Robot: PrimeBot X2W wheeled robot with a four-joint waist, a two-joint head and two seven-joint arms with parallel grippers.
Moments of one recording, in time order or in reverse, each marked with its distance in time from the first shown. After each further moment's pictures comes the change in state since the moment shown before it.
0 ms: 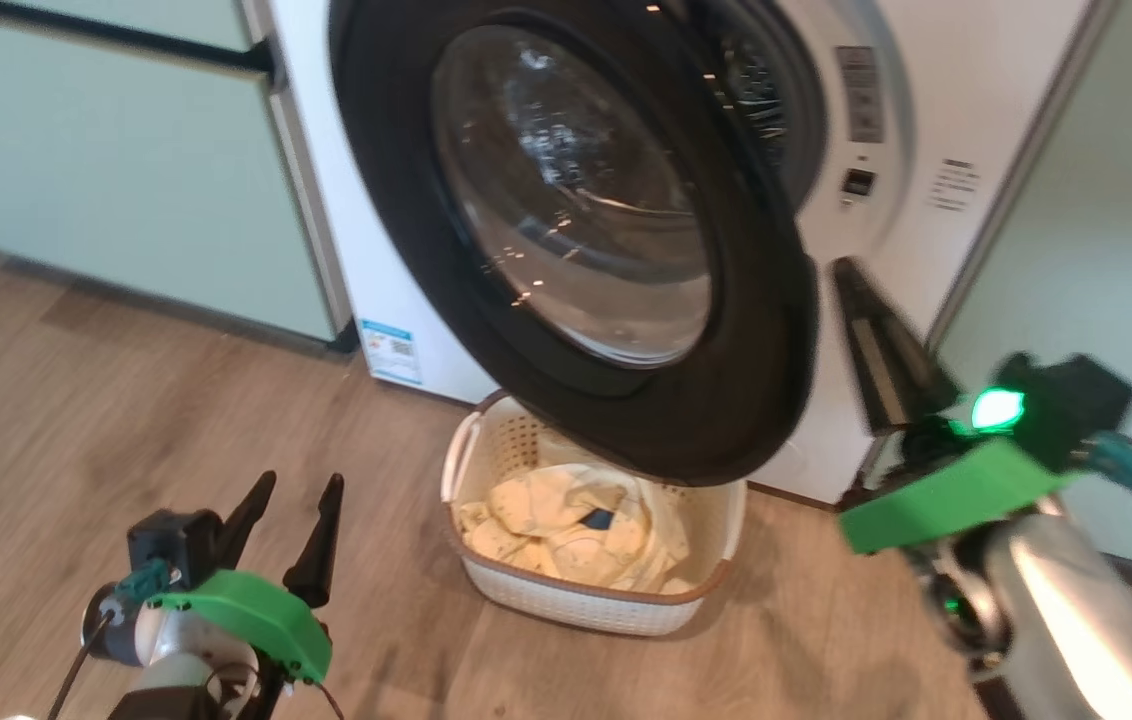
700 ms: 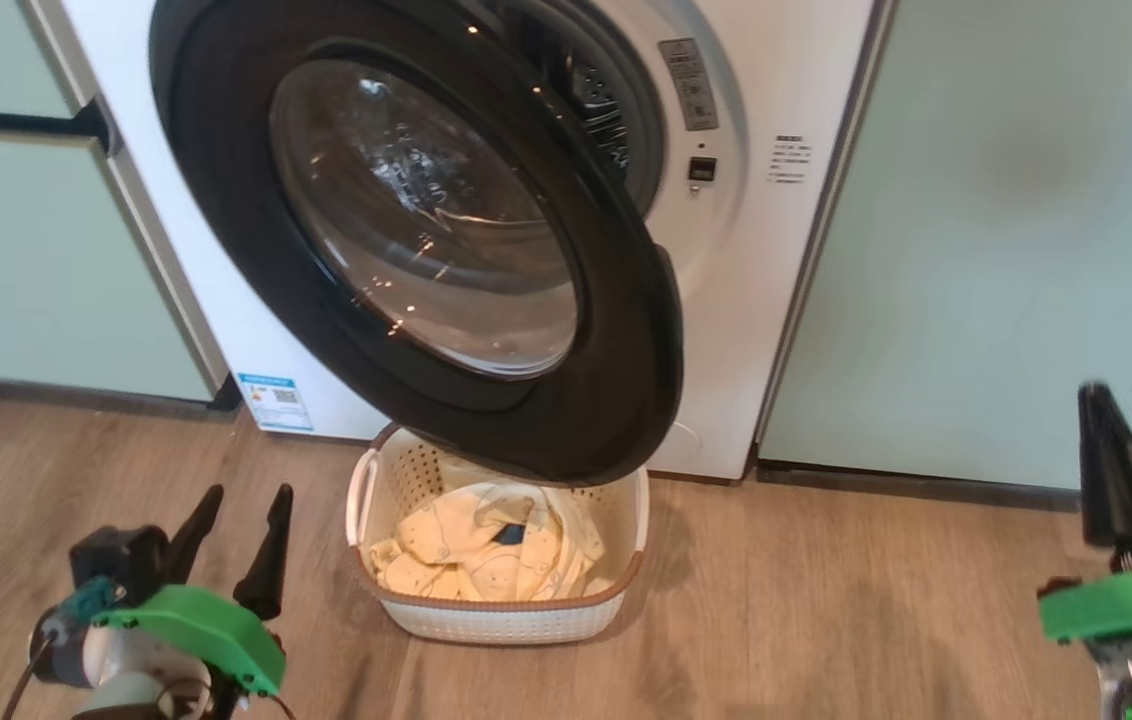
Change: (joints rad) left arm 0.049 0.044 0.053 -0.027 -0.026 0.000 0.000; right arm 0.269 -0.032 -0.358 0.026 -0.019 0.000 0.003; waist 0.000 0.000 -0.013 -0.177
